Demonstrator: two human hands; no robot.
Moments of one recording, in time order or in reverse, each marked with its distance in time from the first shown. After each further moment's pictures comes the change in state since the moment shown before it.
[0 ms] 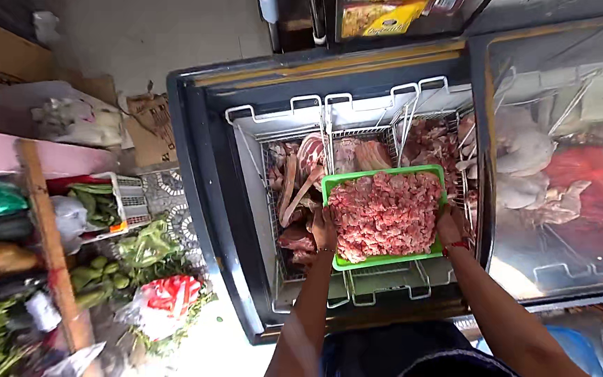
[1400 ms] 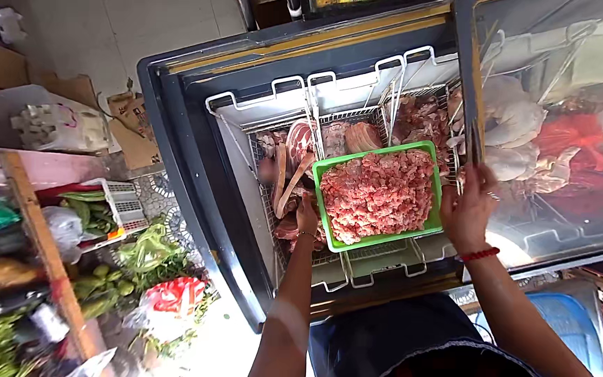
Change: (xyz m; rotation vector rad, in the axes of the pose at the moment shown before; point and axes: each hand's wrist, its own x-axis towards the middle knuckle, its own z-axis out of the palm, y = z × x) left_hand 0.014 0.001 -0.031 -0.034 -0.135 -0.240; right_hand -0.075 -0.027 -0.057 -0.311 0.322 -0.714
